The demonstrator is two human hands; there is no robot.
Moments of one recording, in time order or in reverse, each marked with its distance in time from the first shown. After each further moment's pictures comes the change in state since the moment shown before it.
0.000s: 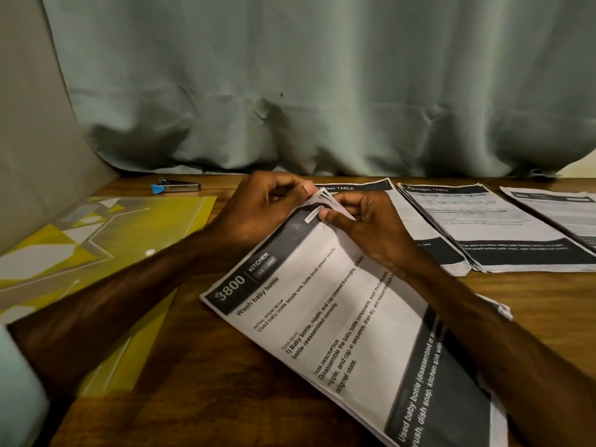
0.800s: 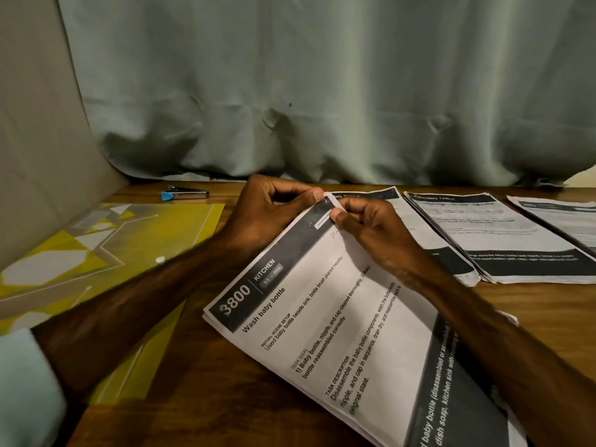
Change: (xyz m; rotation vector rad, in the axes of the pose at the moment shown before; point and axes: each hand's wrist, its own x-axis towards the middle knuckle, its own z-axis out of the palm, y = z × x) left_hand 0.003 -0.004 0.002 -0.234 0.159 0.005; right_hand 0.000 -0.013 0.004 0.063 -0.076 0.033
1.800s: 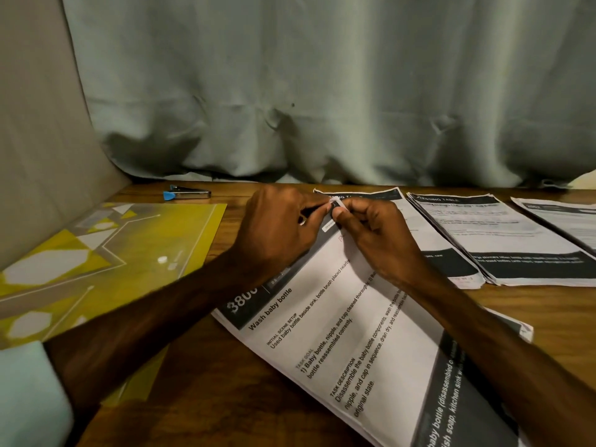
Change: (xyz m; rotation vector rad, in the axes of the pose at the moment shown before) left_hand -0.004 -0.001 0.008 0.866 0.088 0.420; right_hand 0.000 0.007 0.006 -0.228 0.141 -0.149
